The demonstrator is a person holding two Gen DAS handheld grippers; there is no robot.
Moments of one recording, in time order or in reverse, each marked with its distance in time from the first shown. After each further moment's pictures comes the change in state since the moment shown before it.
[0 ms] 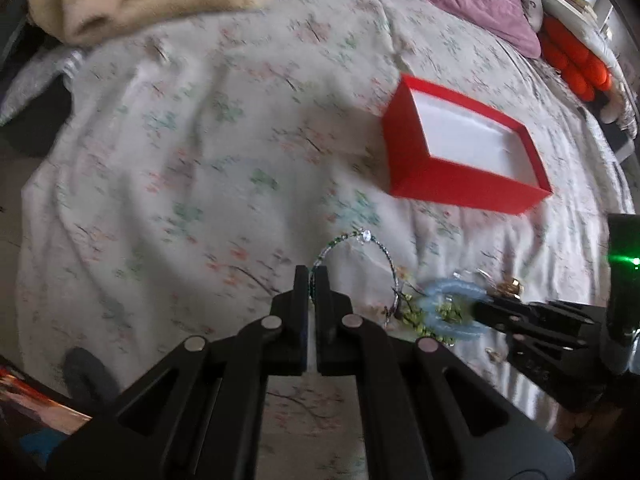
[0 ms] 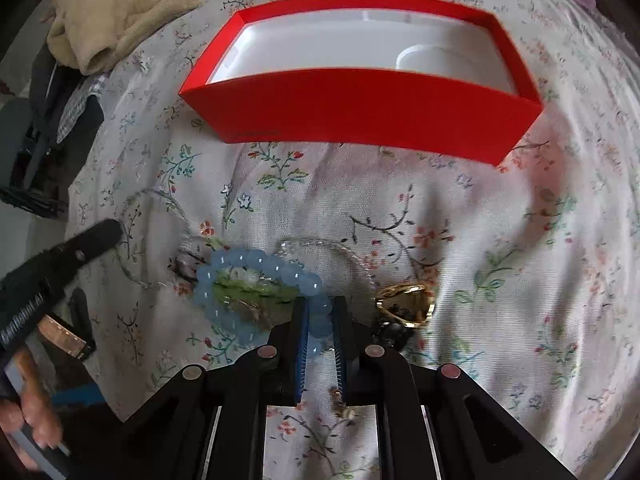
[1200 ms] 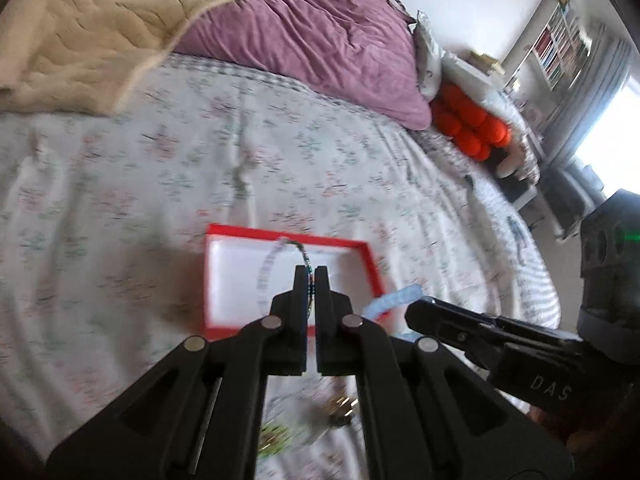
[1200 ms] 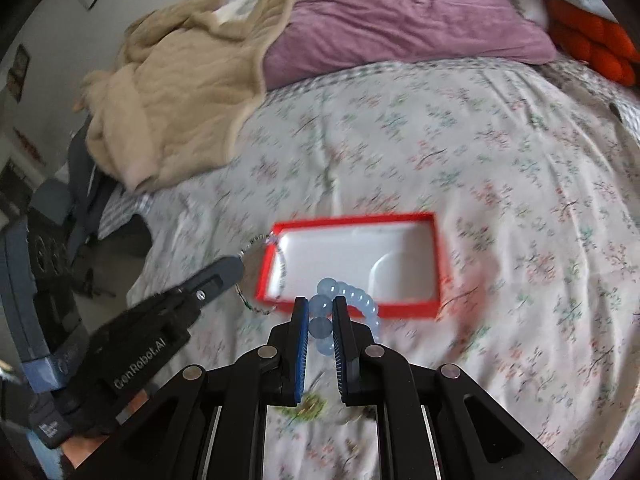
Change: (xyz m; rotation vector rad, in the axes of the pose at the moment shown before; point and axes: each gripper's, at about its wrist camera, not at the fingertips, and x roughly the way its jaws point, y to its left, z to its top) left arm -0.023 -0.080 0.076 0.009 -0.224 -0.455; right arm -0.135 -0.034 0.054 0.139 -0.360 0.131
